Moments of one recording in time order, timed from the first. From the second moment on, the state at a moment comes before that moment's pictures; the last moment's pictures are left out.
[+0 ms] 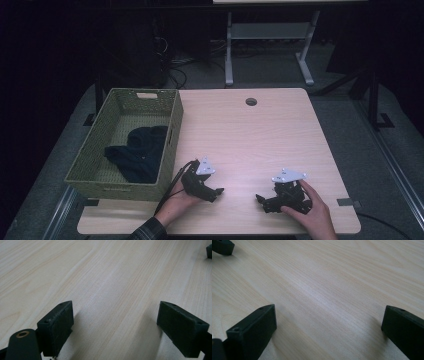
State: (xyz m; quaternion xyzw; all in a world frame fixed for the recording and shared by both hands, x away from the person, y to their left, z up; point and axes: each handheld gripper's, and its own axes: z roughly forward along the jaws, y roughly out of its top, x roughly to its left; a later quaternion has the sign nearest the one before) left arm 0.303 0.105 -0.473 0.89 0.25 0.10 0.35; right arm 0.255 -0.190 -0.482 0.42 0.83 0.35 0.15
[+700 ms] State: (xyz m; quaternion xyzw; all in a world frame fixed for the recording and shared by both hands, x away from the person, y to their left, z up) left arm 0.304 0.105 -0.458 0.89 0.26 0.09 0.36; right arm 0.255 -0.190 -0.482 0.42 0.83 0.35 0.15
